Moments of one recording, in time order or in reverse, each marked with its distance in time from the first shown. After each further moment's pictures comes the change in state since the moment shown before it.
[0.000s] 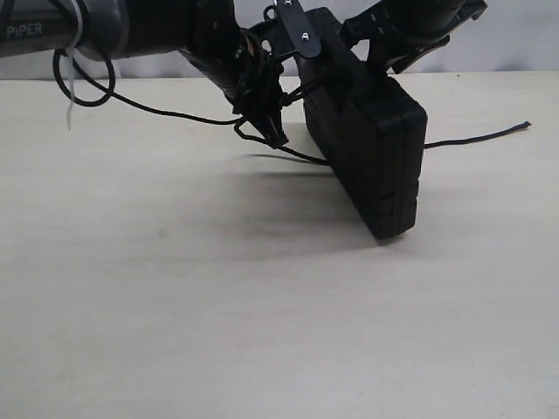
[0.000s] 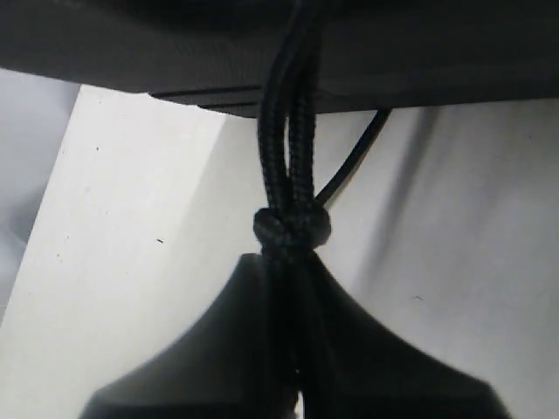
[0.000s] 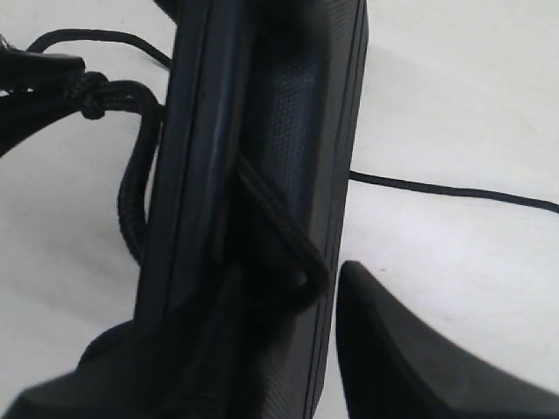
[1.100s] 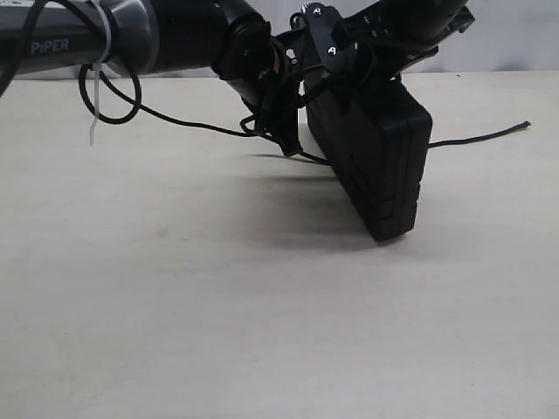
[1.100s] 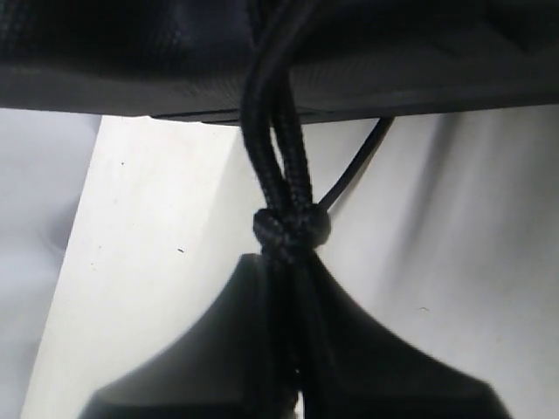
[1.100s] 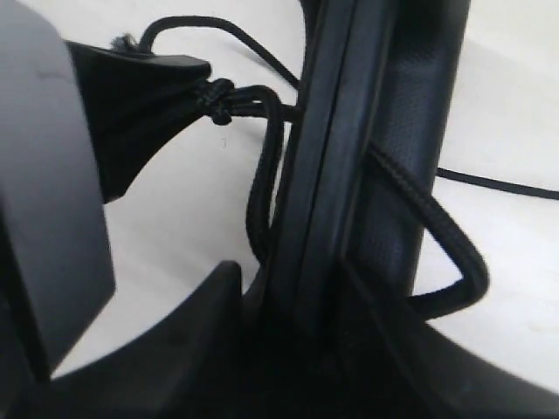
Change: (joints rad) left arm -0.080 0.000 0.000 0.255 0.000 -0.207; right arm 0.000 -0.045 0.071 0.146 -0.002 -0.072
